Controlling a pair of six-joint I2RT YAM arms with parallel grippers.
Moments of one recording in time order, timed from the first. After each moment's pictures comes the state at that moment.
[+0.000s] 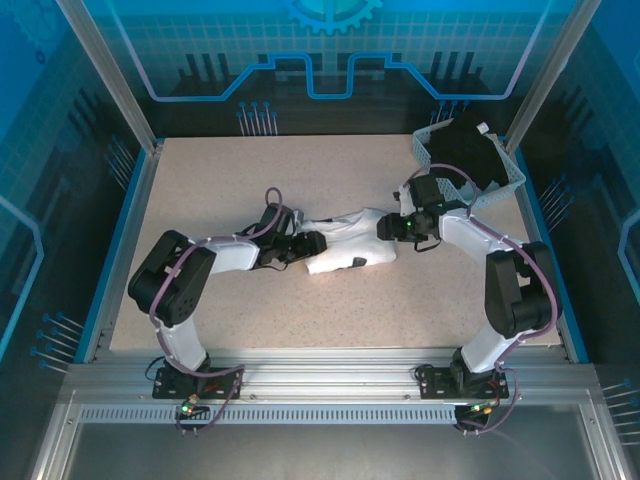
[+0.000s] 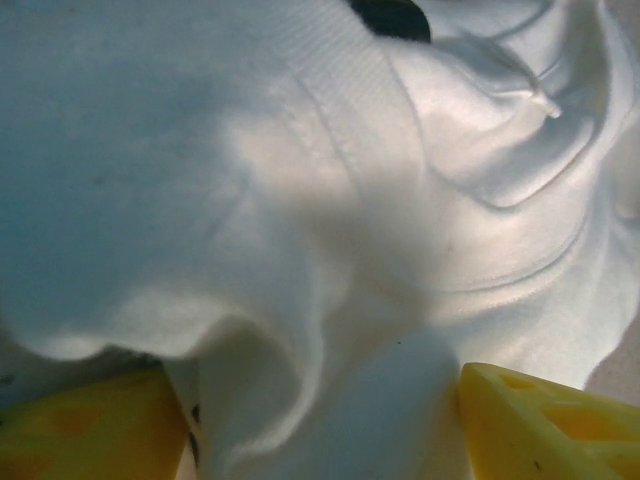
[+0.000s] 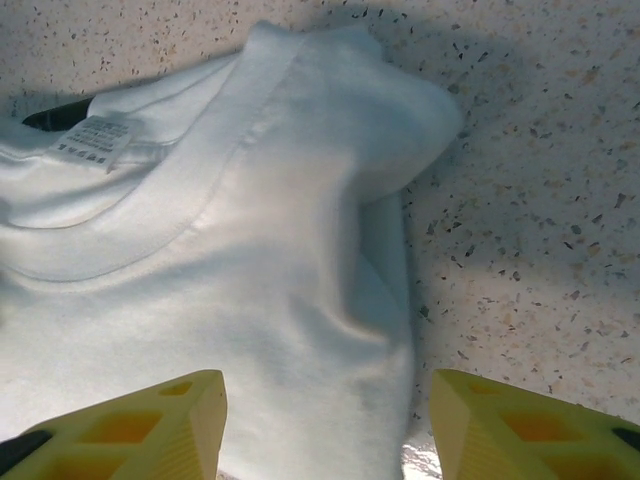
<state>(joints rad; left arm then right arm) -0.45 1.80 0.88 0.08 0.35 -0.74 0.24 1.65 1.07 -0.49 -0.26 0.25</state>
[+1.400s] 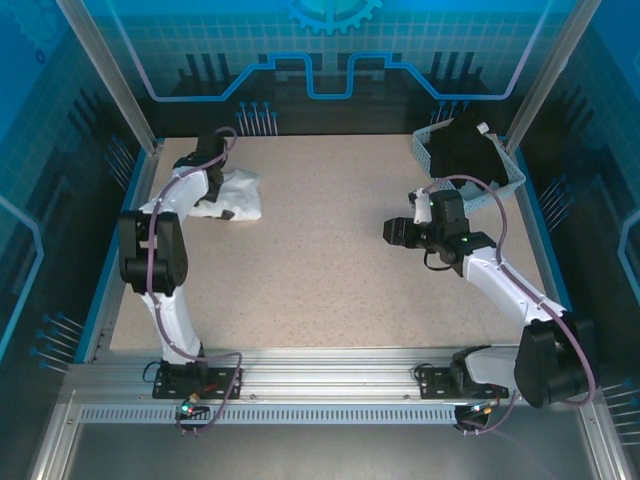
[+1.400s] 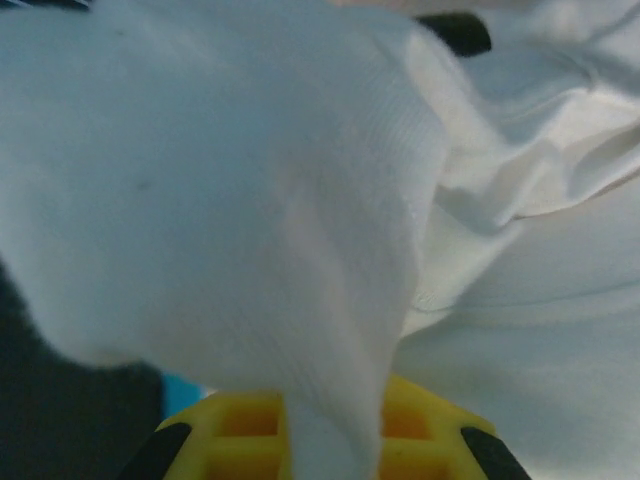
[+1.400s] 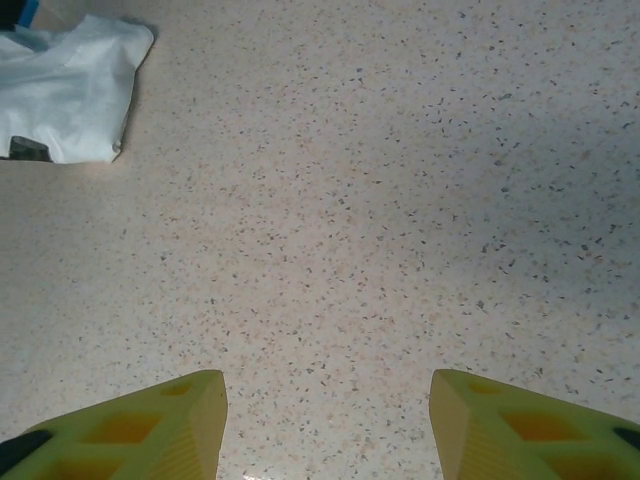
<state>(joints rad) 0.03 2.00 1.56 -0.65 -0.63 0.25 0.24 1.25 0.82 -0.30 -0.32 0.33</state>
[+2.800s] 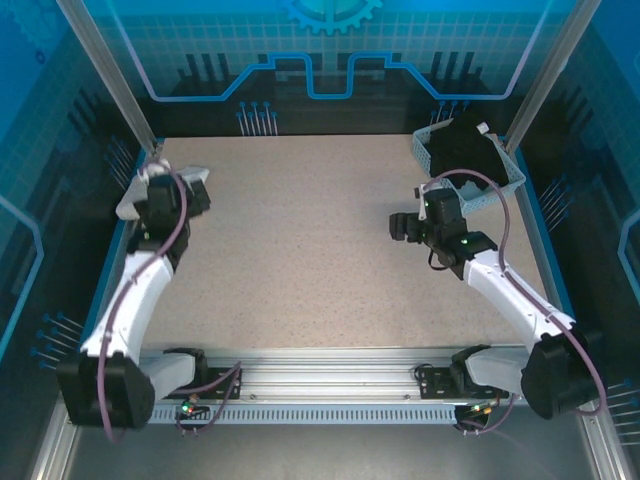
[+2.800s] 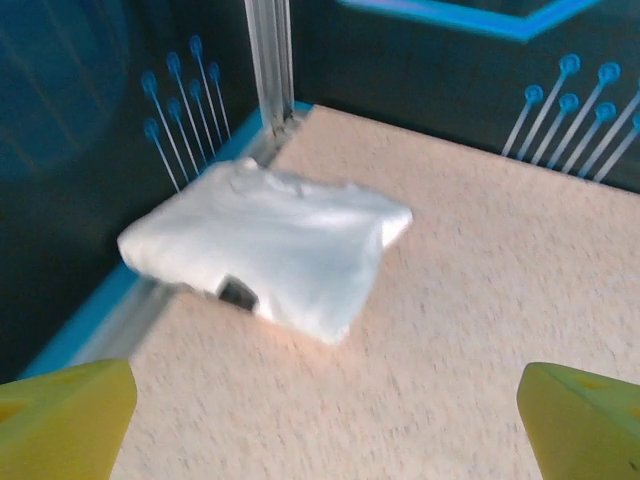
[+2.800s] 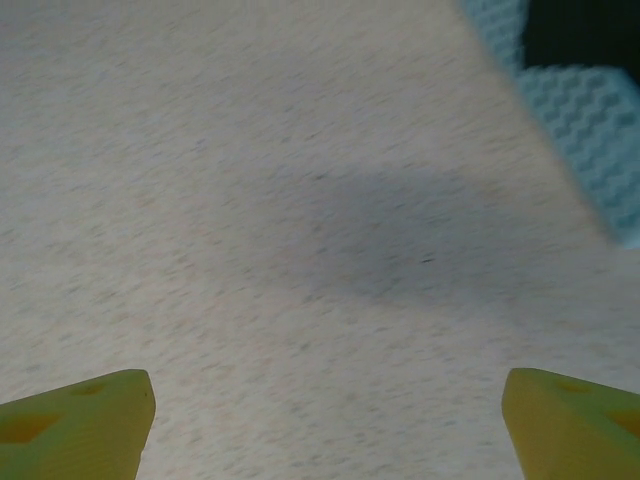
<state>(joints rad) 0.02 1.08 0.84 -0.28 -0.38 -0.28 0.32 1.18 0.86 -0.38 0.18 0.20</state>
